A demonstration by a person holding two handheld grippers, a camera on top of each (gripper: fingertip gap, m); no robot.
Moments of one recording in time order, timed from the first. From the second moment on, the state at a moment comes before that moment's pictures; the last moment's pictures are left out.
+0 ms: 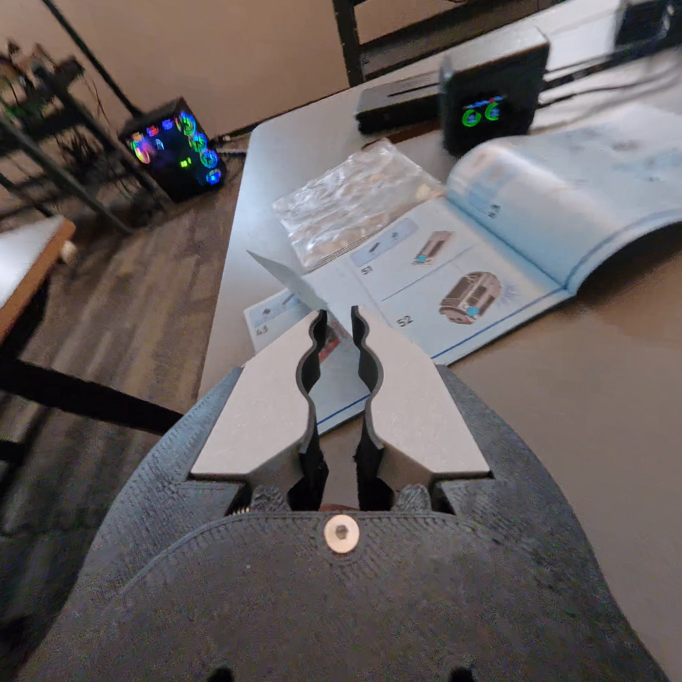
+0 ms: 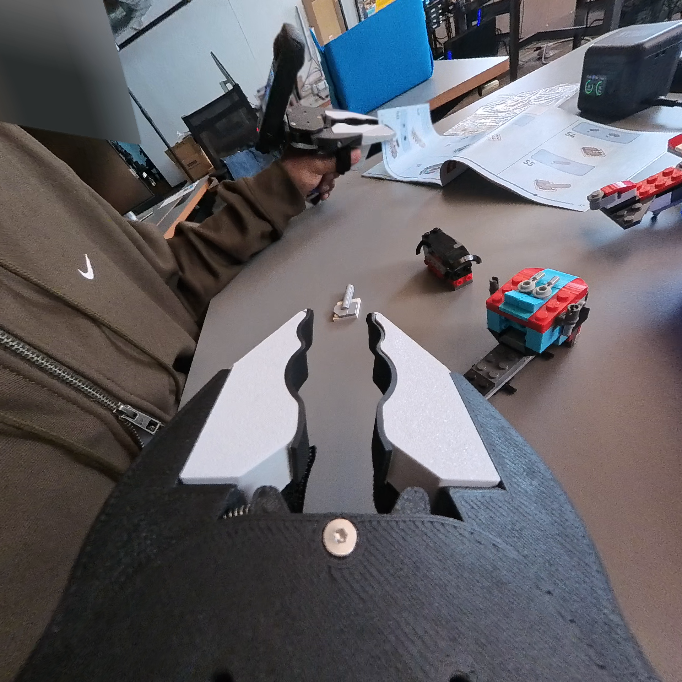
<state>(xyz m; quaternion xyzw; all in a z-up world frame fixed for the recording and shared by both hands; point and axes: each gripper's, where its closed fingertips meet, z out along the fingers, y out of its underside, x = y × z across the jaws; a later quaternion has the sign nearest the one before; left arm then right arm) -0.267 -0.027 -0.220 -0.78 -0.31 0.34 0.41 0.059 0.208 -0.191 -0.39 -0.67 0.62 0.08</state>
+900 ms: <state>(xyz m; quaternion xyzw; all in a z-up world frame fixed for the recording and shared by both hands) -0.265 -0.031 -0.229 -0.79 -0.34 0.28 0.43 0.059 0.208 -0.191 -0.39 -0.67 0.62 0.08</state>
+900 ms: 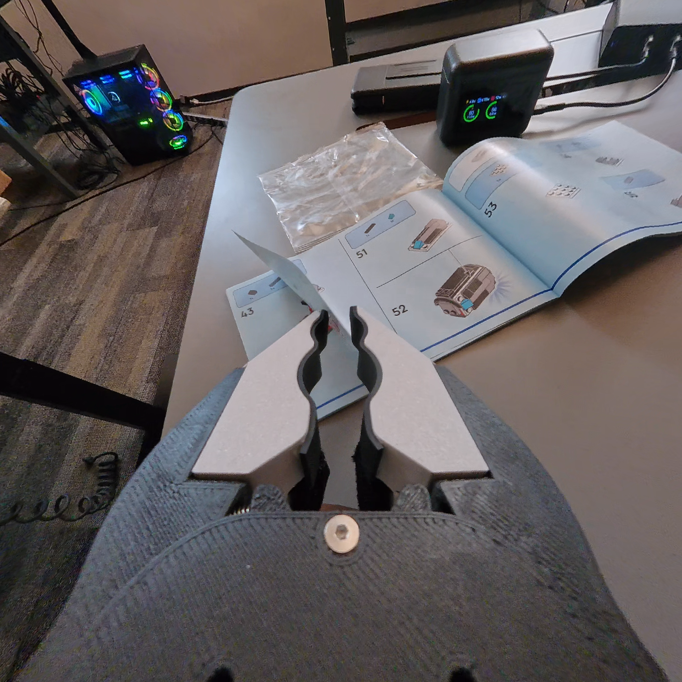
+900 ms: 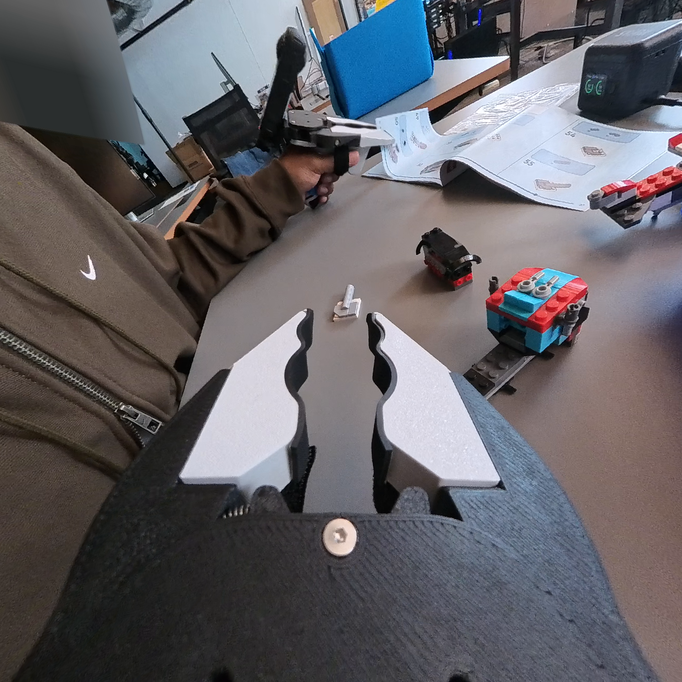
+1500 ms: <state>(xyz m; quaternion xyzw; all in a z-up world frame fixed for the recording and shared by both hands) -0.241 0.021 -0.242 -0.85 -0.07 0.46 0.25 0.060 0.206 -0.192 -0.39 -0.68 0.62 0.09</state>
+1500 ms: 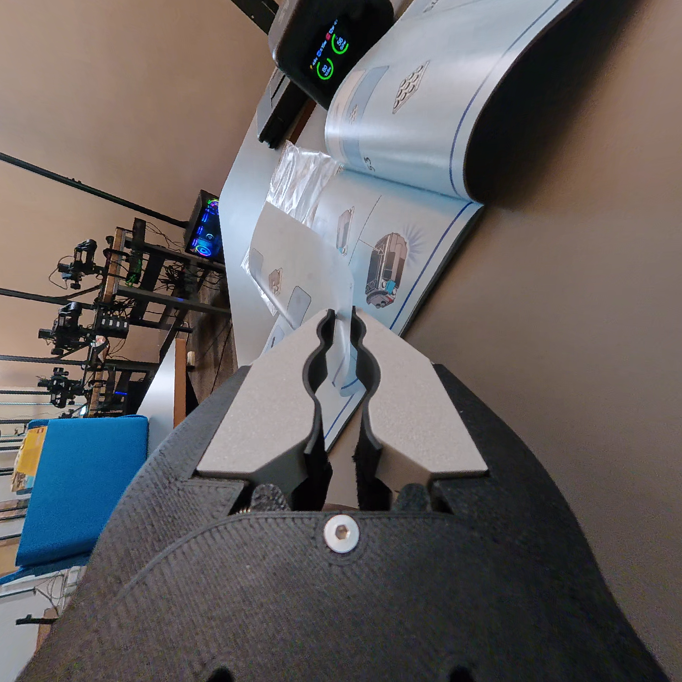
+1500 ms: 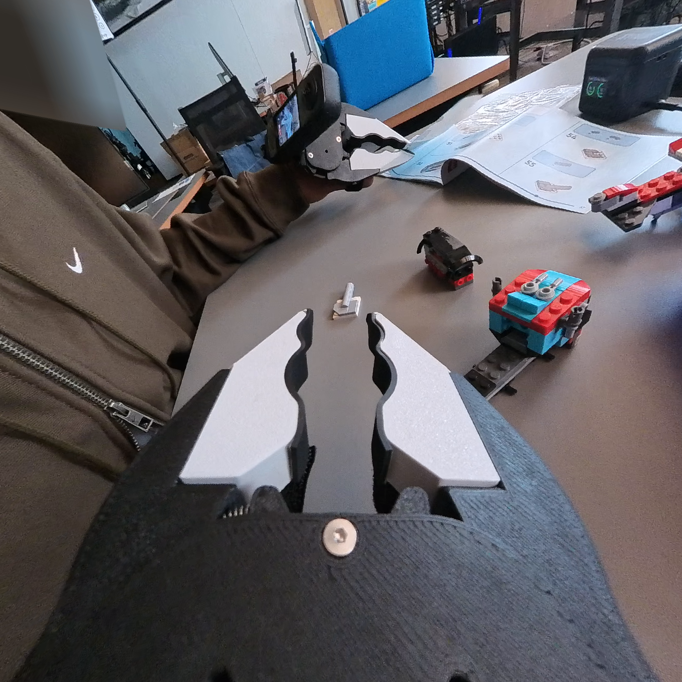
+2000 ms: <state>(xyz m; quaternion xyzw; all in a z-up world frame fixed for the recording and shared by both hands) -0.239 0.026 -0.244 -0.85 -0.03 0.48 0.22 0.061 0.206 -0.192 -0.39 -0.68 0.62 0.09</state>
